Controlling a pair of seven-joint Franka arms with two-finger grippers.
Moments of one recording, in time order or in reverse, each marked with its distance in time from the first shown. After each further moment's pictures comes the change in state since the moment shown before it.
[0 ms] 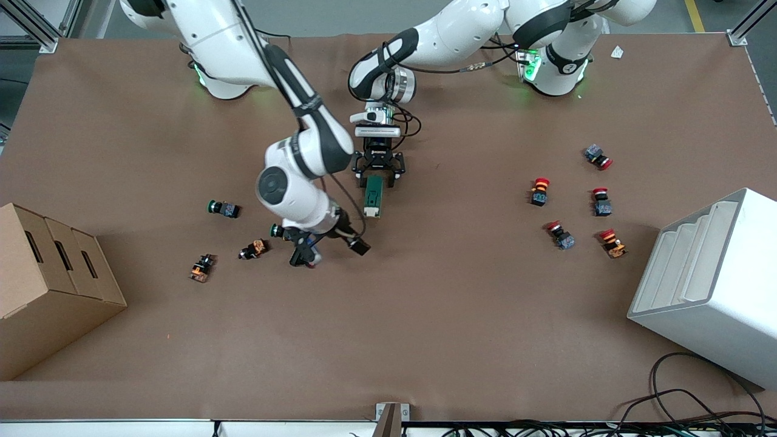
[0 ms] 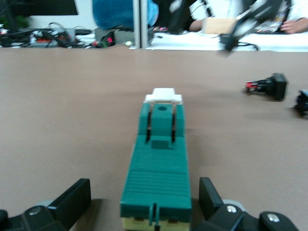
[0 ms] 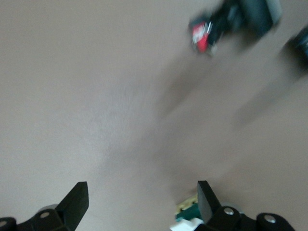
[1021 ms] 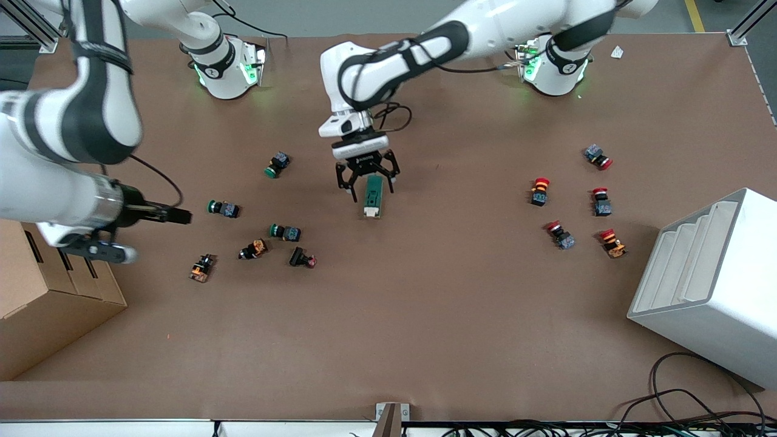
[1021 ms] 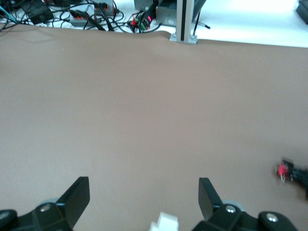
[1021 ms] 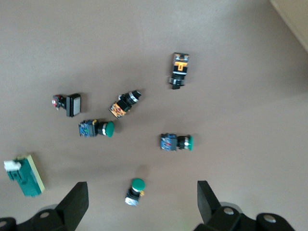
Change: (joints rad) left arm 0.512 -0.097 -0.468 0.257 -0.391 0.017 0.652; right arm -0.183 -0.260 -0.372 0.234 -0.334 -0.834 -0.859
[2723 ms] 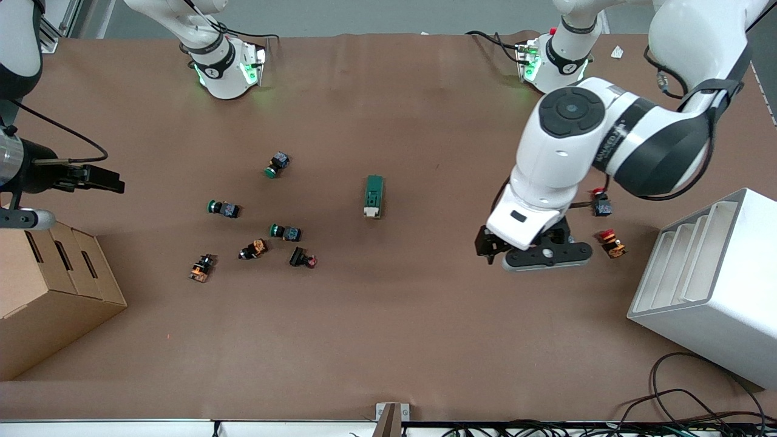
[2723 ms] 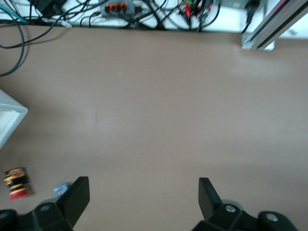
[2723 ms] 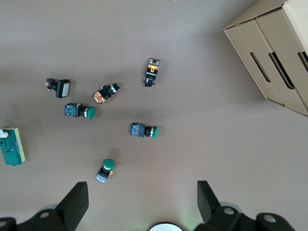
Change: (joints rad) left arm 0.604 -0.114 -0.185 0.309 -0.665 -0.072 1.093; right arm -0.516 -0.085 0.556 0.162 -0.219 -0.163 -0.050
